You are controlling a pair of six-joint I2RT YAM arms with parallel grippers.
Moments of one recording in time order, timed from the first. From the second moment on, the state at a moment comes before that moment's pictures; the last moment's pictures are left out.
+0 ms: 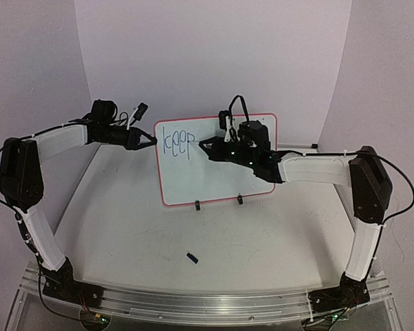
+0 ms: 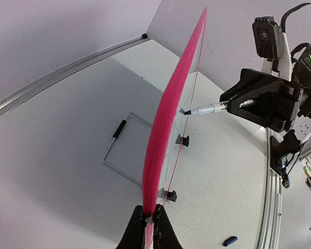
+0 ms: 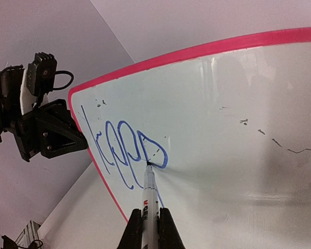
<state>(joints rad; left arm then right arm) -0.24 1.79 1.47 -0.33 0.92 0.13 0.74 1.92 1.40 0.34 -0.14 0.49</state>
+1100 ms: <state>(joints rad) -0.24 1.78 1.47 -0.35 0.91 0.16 0.60 1.61 1.22 0.14 -0.37 0.40</state>
